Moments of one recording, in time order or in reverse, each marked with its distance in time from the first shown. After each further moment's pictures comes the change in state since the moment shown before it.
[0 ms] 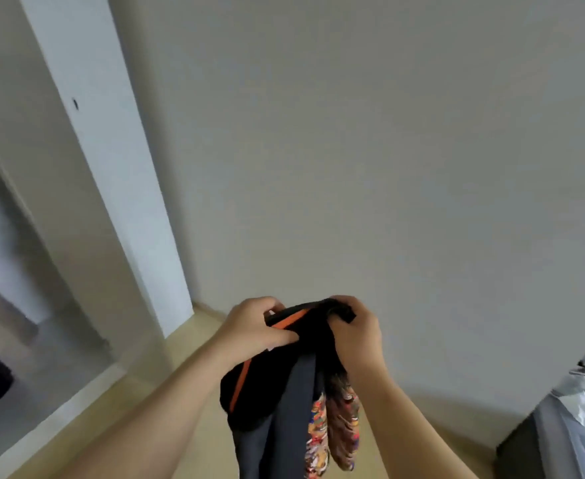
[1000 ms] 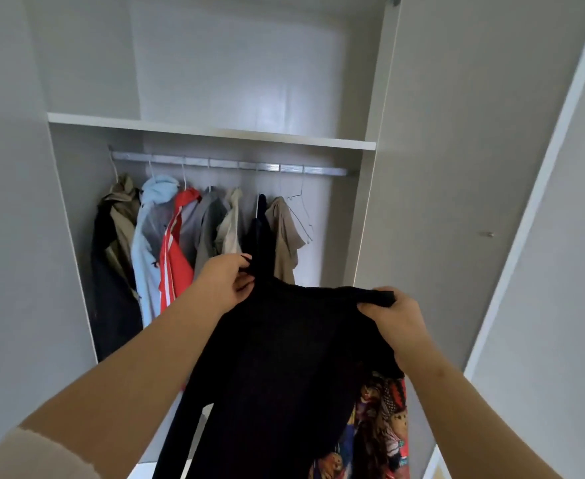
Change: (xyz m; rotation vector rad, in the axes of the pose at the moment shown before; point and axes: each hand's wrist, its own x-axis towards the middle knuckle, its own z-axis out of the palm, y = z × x) left_hand -0.071 -0.204 -0.490 -1.077 1.347 -0.368; right_hand 0.075 -0.224 0.513 0.147 -0.919 -0.243
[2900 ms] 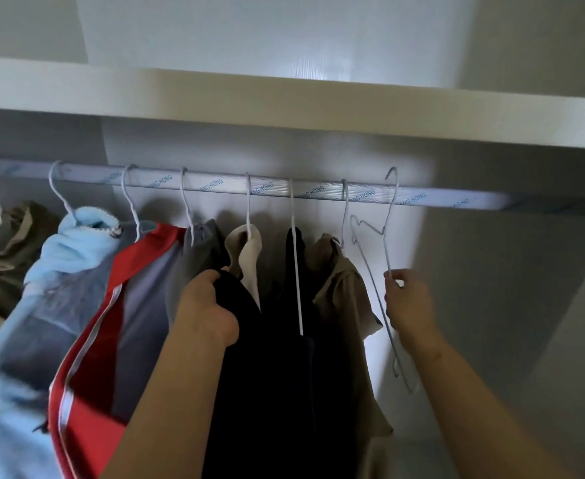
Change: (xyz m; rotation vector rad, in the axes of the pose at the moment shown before) left_hand 0.432 0.116 0.063 -0.519 0.245 -0.011; right_hand 0.543 0.060 0.241 -0.168 0.083 -0.054
